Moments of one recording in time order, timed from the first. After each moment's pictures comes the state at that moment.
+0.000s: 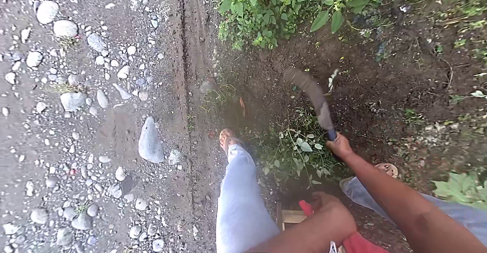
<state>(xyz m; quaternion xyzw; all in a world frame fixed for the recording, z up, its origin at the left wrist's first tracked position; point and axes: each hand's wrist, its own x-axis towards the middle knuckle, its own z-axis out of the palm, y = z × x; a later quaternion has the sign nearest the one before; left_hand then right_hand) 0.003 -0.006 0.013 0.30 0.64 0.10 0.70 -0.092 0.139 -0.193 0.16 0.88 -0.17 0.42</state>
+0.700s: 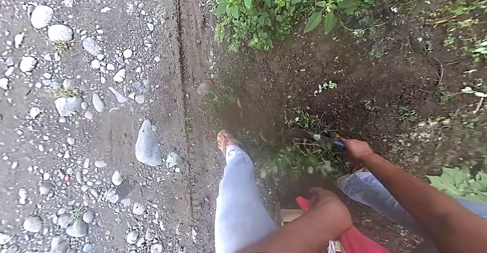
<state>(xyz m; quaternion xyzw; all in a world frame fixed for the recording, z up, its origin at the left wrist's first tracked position) 0.001 -0.010 0.012 0.30 0.65 0.10 0.69 -0.105 0.186 -0.157 -0.04 0.84 0.12 0.53</state>
